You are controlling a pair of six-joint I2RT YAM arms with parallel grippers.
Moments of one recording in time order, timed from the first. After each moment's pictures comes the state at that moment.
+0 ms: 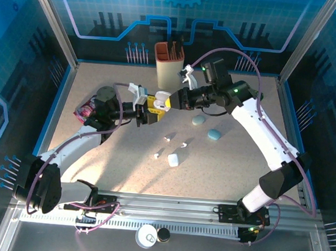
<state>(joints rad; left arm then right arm) -0.29 1.26 0.80 0.47 0.99 -0.10 0.57 1.60 1.75 -0.90 -0.72 0.41</state>
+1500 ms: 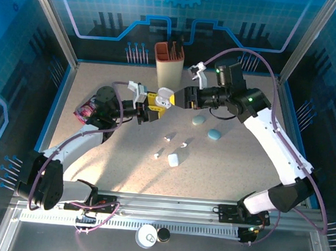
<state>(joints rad) -0.29 1.30 0.80 0.59 0.98 -0.15 0.54 1.44 1.65 -0.78 -0.71 0.46</state>
